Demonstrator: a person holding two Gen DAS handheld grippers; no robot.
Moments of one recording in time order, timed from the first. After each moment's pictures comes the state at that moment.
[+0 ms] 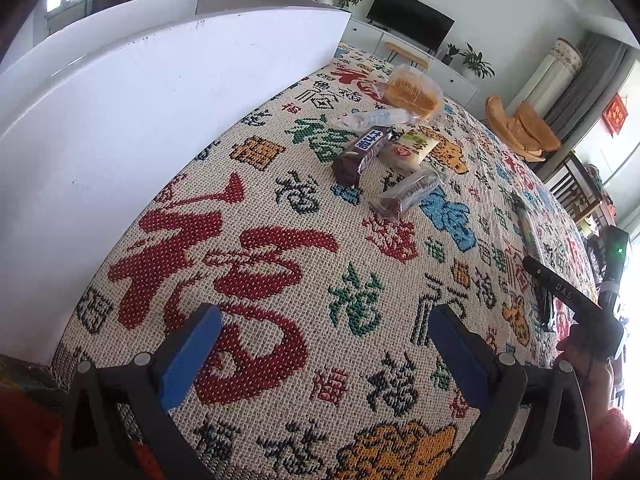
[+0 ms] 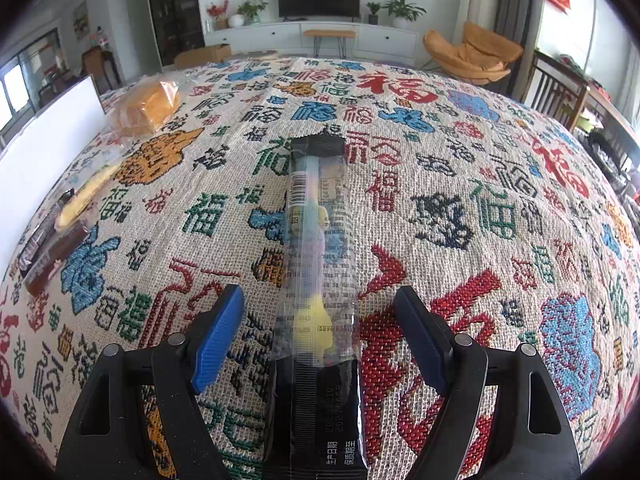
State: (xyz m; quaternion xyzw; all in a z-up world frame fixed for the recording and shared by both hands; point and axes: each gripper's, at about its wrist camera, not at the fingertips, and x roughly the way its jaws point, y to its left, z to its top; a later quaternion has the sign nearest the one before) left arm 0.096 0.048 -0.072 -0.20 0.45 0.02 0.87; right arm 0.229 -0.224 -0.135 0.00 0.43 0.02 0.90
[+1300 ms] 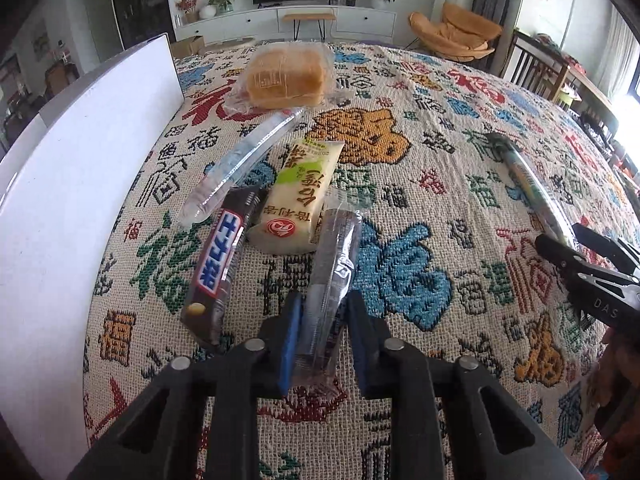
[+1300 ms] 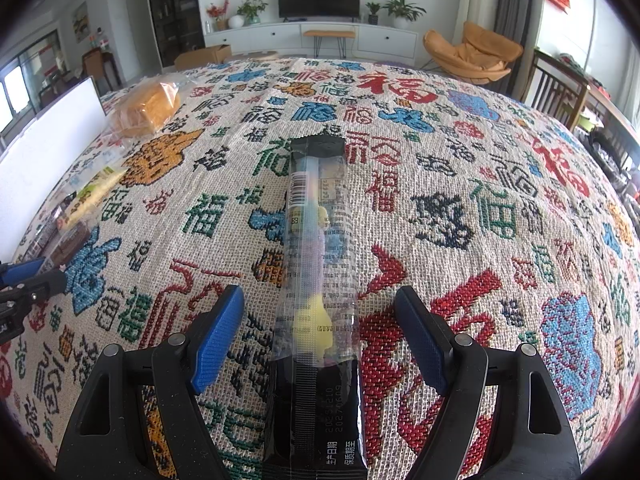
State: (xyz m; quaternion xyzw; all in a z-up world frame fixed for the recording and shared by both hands) left arm 0.217 -0.032 -0.065 0.01 0.49 -0.08 0.87; right arm 0.229 -0.225 -0.135 0.00 0.43 0.02 0.90
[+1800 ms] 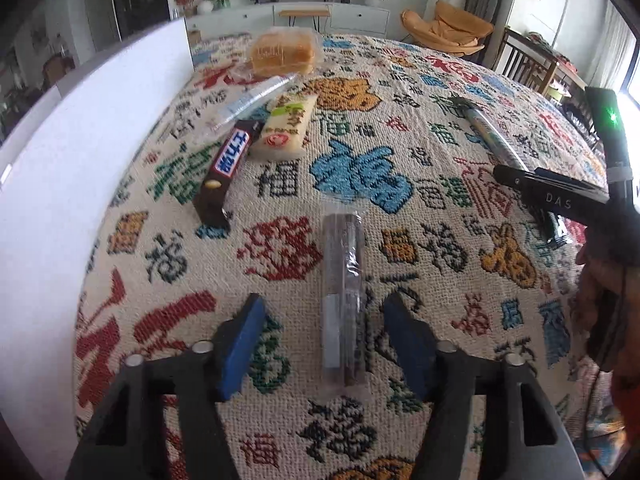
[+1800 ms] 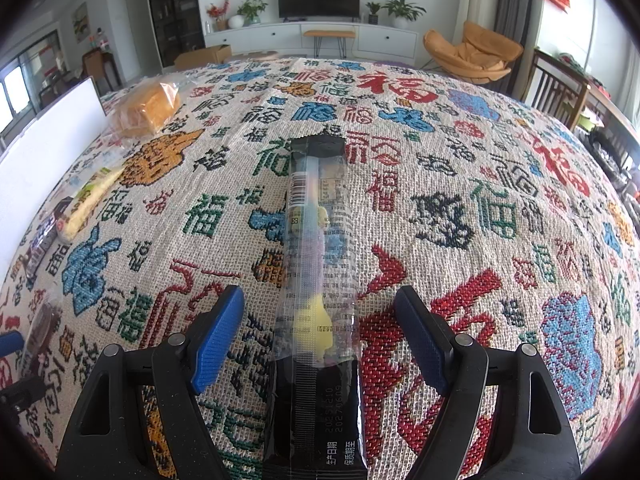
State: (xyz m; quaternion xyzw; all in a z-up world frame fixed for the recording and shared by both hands) left arm 0.144 -0.038 -0.070 0.04 0.49 -0.08 0.87; right arm 0.229 -0.225 -0.135 0.00 0.43 0.02 0.90
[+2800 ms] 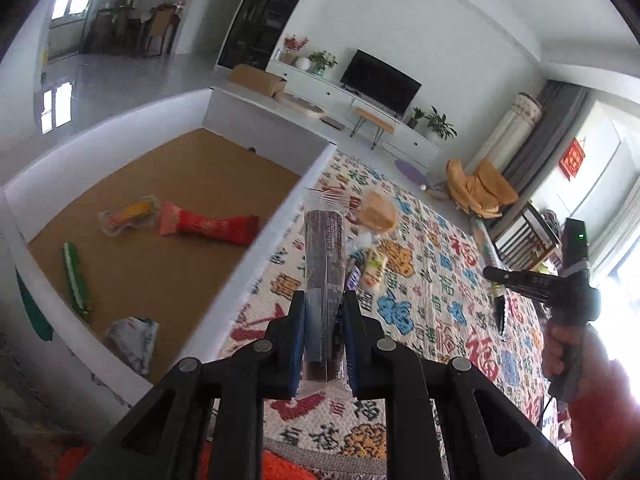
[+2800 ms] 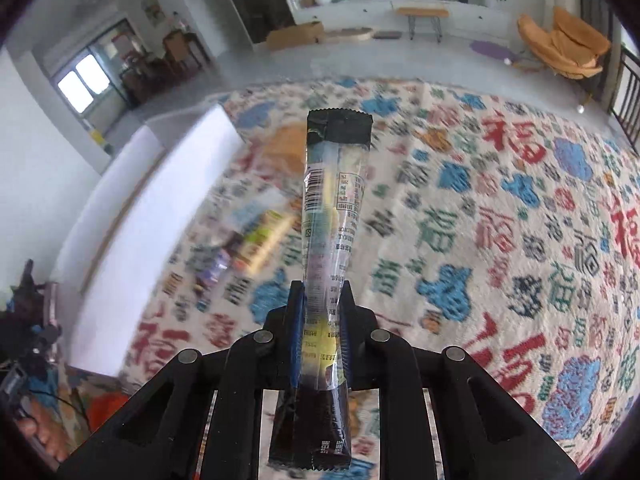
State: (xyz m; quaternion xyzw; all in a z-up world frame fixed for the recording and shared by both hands) left arm 0.049 0.148 0.067 -0.24 0.34 -0.01 0.91; right arm 0.244 -0.151 0.002 0.05 0.47 0.22 0.85
